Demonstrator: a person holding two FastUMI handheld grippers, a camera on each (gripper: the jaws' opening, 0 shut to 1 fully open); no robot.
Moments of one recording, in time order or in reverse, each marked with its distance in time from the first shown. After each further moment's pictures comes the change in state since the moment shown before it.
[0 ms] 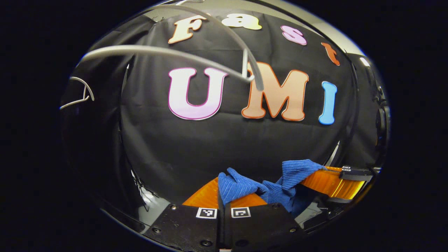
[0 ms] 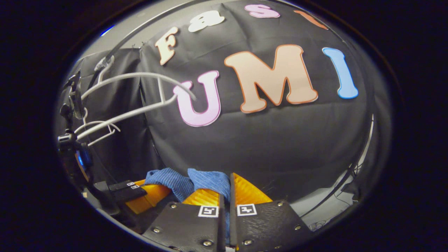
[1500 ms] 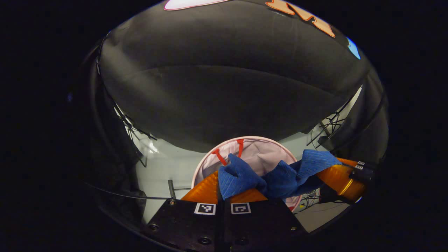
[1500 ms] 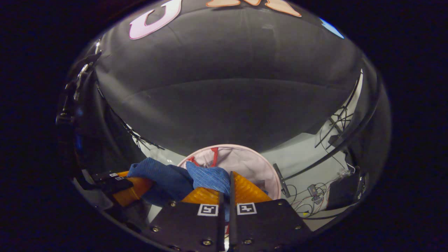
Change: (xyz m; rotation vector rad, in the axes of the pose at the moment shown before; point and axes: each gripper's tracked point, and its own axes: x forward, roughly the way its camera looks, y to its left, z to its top) left arm 0.095 0.066 -0.315 -0.021 0.623 0.006; right arm 0.116 -0.080 -0.305 0.030 0.471 -0.321
